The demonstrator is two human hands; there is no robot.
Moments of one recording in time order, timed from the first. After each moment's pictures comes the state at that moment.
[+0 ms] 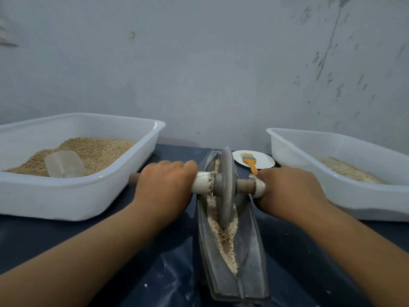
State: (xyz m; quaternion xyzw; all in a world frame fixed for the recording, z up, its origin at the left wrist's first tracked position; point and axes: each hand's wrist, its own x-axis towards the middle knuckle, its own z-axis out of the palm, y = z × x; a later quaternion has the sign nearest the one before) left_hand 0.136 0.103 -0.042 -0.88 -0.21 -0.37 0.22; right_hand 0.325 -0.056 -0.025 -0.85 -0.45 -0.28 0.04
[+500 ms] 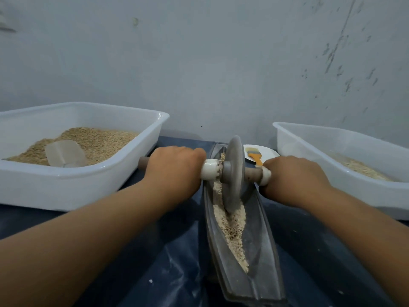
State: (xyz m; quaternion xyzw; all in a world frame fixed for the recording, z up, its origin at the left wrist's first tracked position) left_hand 0.151 0.110 -0.028 -0.90 -0.25 -0.30 0.18; right_hand 0.327 -0.044 -0.011 -0.87 -0.45 -0.20 0.03
